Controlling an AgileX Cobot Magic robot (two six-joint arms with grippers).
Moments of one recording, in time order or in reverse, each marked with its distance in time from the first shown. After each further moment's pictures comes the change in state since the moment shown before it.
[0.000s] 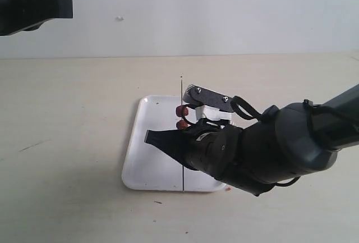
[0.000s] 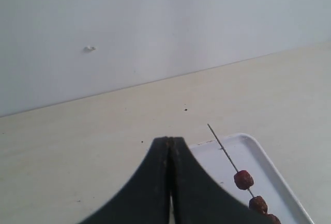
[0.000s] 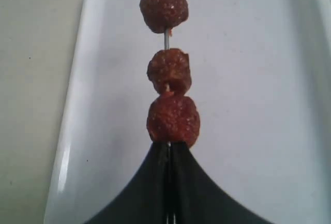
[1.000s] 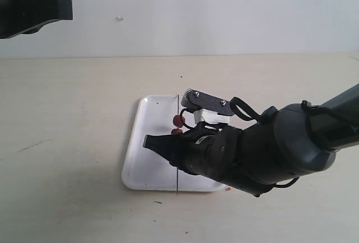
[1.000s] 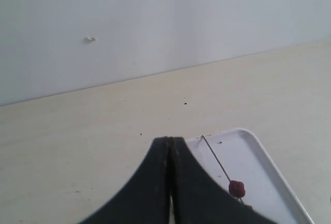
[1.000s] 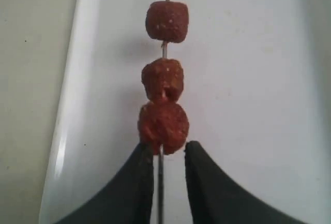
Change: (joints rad) left arm 0.000 0.000 0.000 -0.003 0.025 -0.022; right arm 0.000 0.006 0.000 -0.007 0.039 0.007
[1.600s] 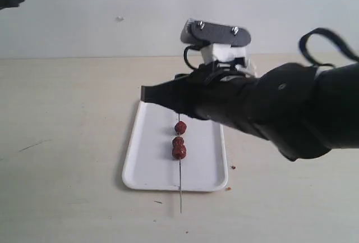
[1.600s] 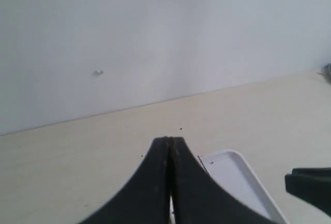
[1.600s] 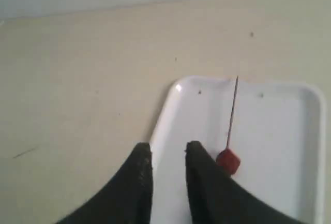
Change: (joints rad) left arm 0.000 -0.266 0.100 0.000 0.023 0.014; right arm 0.000 -0.350 0.000 0.229 -0.009 -0.606
